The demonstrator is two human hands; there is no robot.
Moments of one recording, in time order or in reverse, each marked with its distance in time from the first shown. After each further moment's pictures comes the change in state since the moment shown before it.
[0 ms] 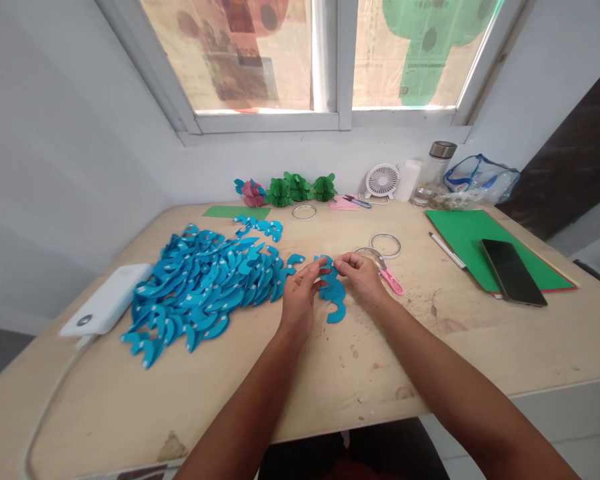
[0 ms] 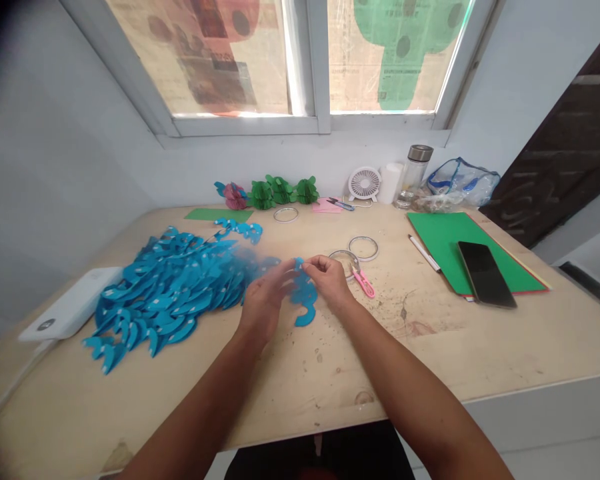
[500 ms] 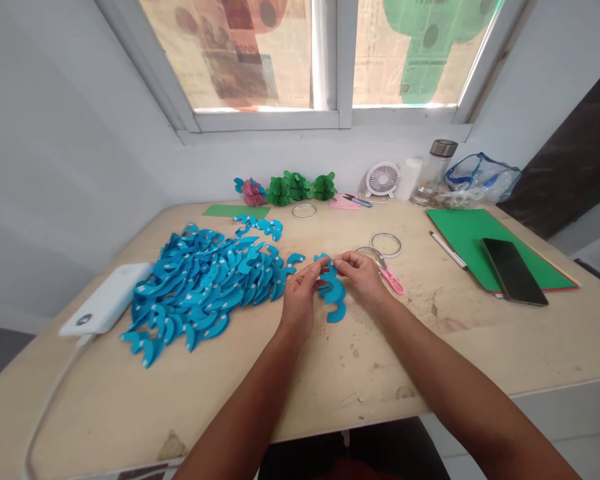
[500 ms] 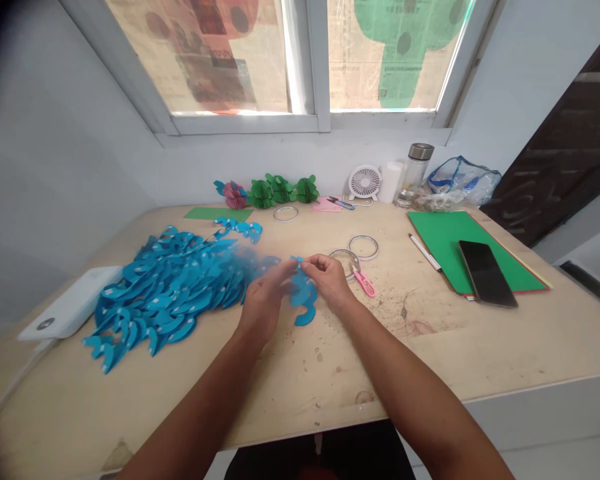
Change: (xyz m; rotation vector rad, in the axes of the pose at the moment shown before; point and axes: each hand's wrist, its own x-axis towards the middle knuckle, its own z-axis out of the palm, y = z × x) left_hand 0.001 -0.002 -0.002 0.085 -0.008 0.028; right_hand 0.002 0.003 -0.001 0.035 -0.045 0.004
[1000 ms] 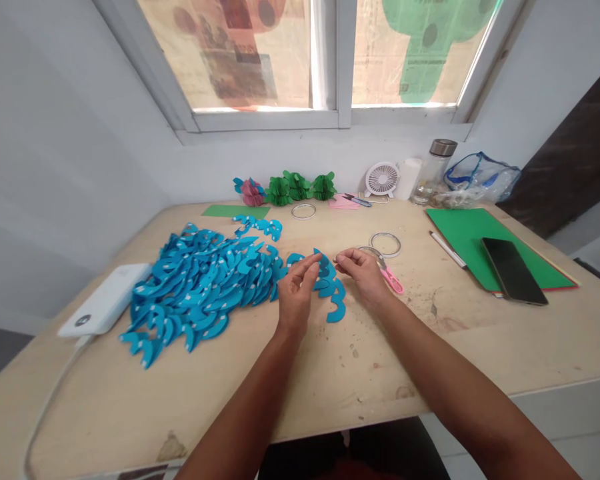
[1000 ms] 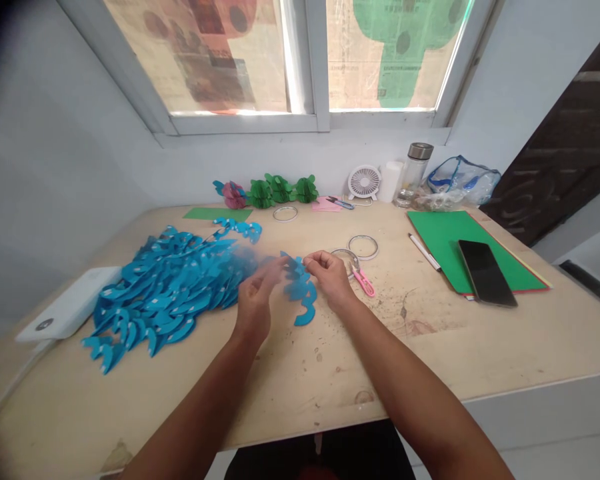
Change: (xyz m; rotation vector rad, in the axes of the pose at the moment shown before) left_hand 0.000 0.004 -0.006 0.282 0.055 0.254; right_hand 0.001 -0.002 -0.004 0.061 0.019 -0.001
